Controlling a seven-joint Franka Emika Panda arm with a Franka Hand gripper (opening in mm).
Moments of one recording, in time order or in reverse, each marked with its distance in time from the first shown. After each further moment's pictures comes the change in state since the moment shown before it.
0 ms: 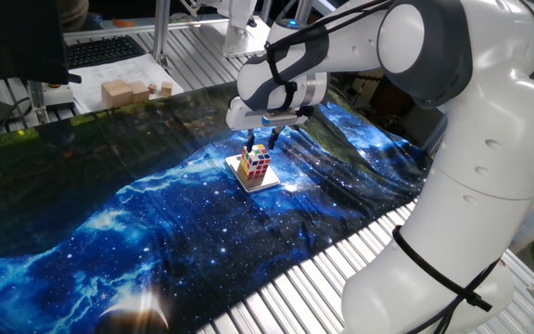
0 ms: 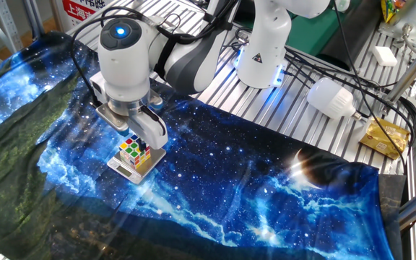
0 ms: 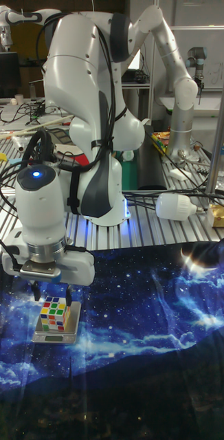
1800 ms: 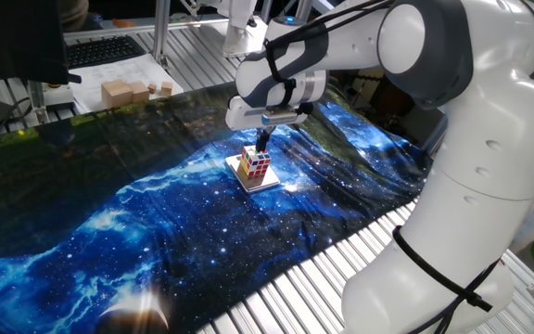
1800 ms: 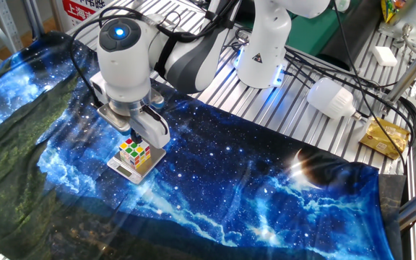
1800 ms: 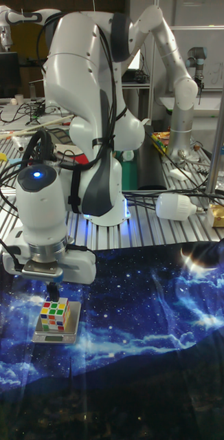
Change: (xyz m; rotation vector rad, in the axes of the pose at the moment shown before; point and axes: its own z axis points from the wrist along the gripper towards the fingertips) arm 0.003 0.002 -0.004 0.004 0.026 -0.017
